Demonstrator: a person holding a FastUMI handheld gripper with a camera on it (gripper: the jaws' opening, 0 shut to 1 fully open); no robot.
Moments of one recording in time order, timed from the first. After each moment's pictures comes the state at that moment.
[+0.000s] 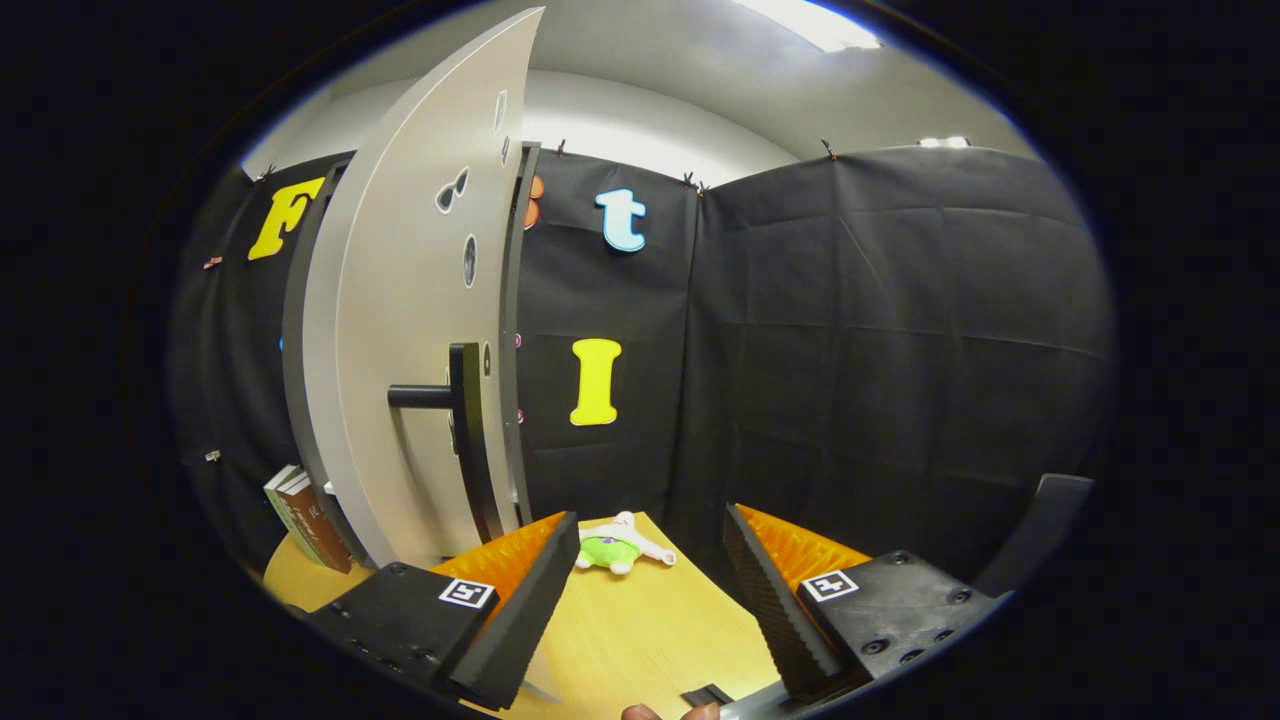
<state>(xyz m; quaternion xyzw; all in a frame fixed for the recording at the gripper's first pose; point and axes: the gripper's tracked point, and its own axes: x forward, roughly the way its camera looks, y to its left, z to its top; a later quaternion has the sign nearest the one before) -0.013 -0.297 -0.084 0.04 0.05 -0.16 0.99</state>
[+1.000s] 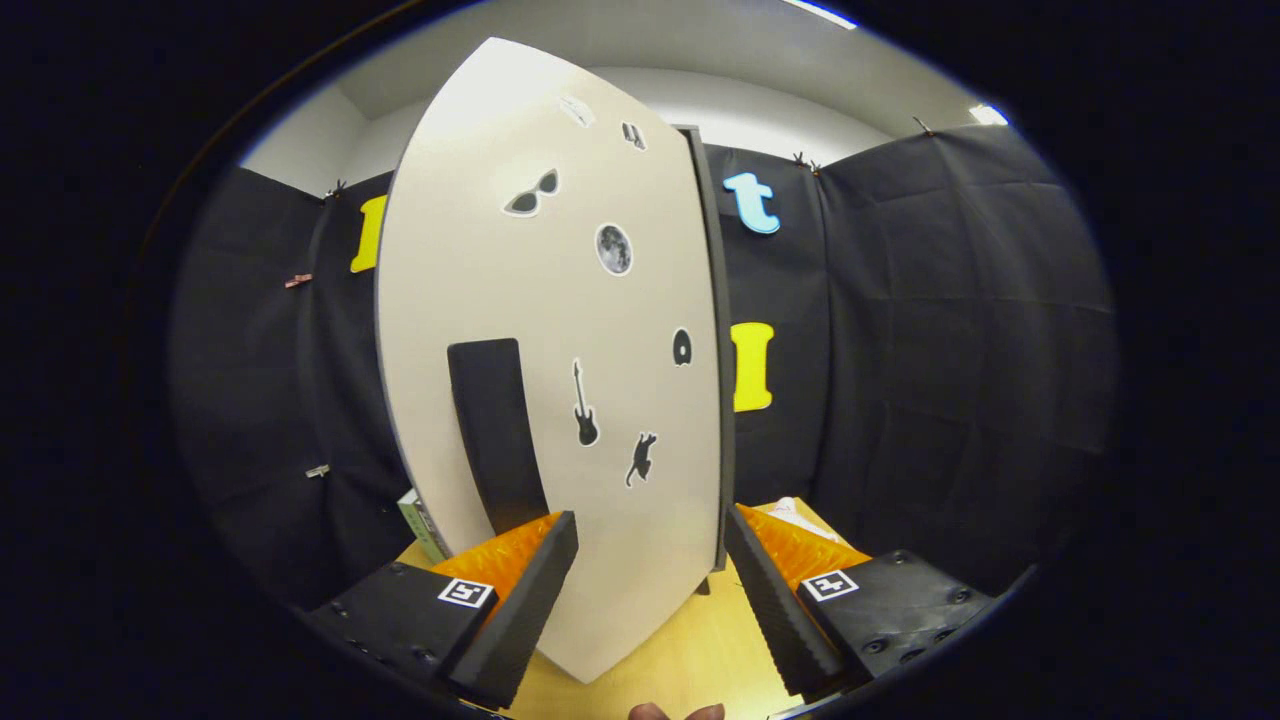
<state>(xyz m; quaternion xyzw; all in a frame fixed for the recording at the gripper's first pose) 0.022 -0.086 -0.081 0.09 0.06 0.03 0.99</state>
